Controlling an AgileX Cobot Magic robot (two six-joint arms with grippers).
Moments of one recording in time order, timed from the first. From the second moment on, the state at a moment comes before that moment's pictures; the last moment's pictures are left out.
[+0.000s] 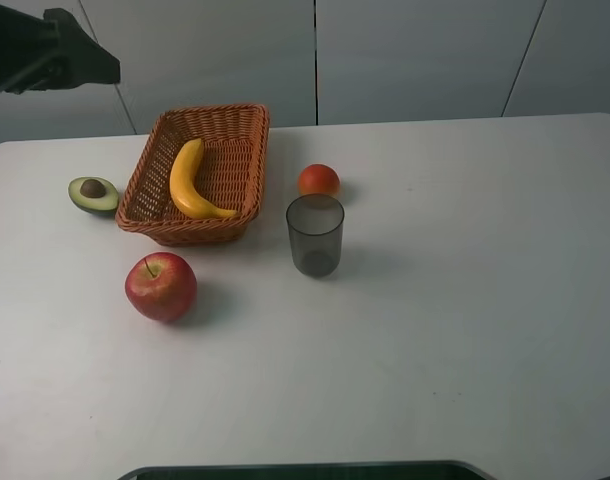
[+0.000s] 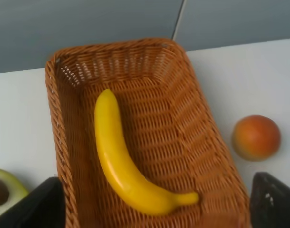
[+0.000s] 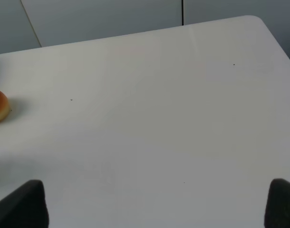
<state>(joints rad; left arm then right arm) -0.23 1.21 -0.86 -0.26 0.37 0.11 -0.04 0.00 -0.51 -0.01 1.10 0.12</state>
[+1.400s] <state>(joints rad) -0.23 0.15 -0.74 0.01 1.11 -0.15 -0.04 0.00 -0.51 -0.01 1.10 0.12</state>
